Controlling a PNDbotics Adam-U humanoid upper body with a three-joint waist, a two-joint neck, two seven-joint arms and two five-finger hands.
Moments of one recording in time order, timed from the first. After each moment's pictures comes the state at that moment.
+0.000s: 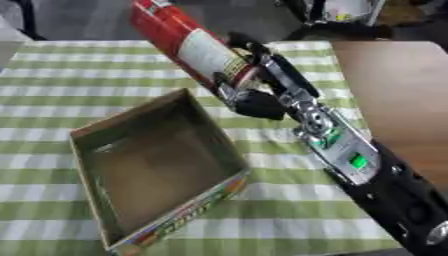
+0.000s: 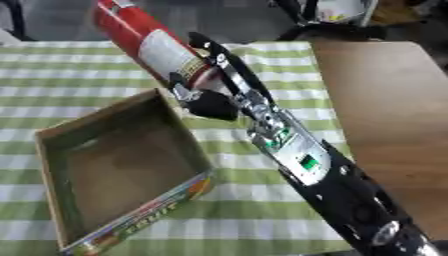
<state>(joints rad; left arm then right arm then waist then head) -0.05 0.34 0.05 -1.97 -0.10 0.29 0.46 -0.56 -0.41 0.45 -1.77 0.05 0.26 -0.09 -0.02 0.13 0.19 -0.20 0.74</state>
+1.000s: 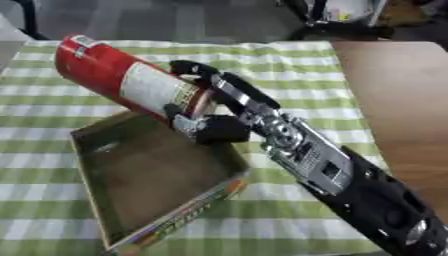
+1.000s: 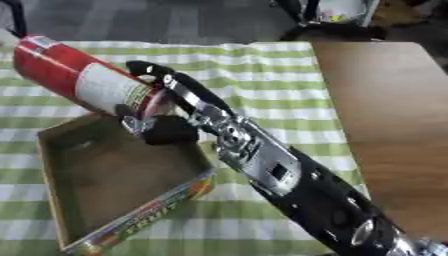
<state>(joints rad) -0.05 0.34 0.05 -1.97 -0.10 0.29 0.46 -0.59 -0.35 0.57 -1.75 0.04 0.28 0.00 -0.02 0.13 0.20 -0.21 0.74</state>
